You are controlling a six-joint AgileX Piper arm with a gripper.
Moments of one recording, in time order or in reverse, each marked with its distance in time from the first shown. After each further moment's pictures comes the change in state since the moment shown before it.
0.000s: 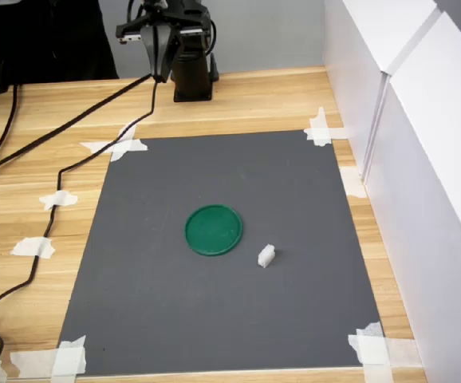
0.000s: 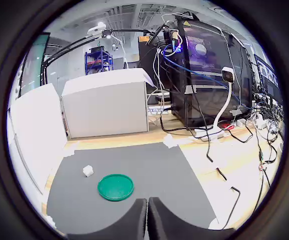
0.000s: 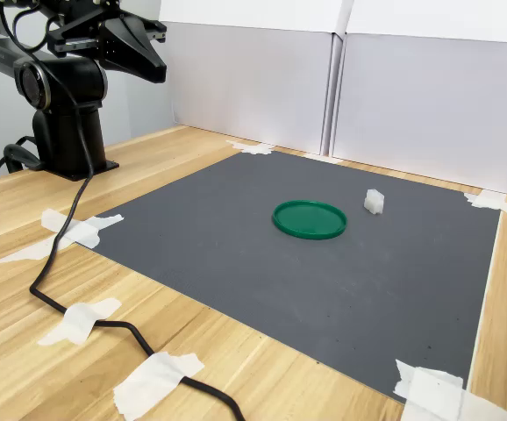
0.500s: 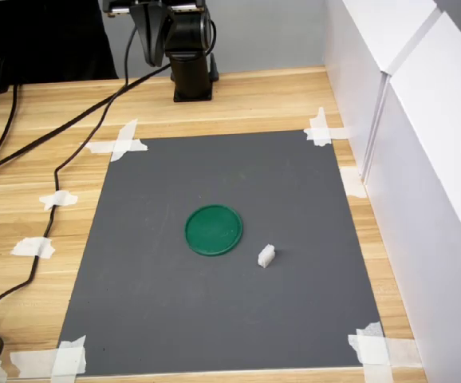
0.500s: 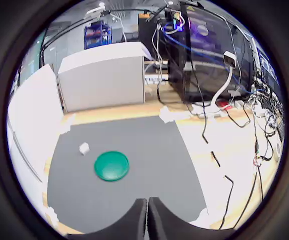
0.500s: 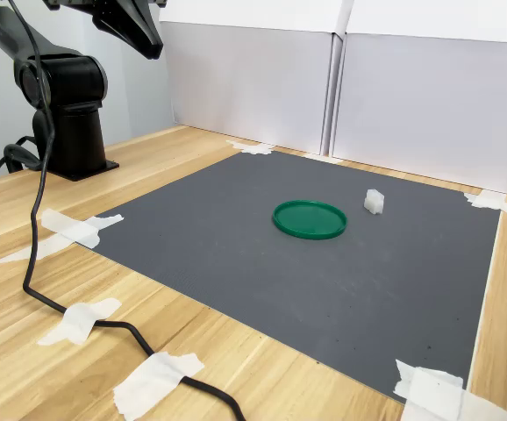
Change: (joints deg) arm 0.0 18.9 -19.1 -2.4 19.1 -0.8
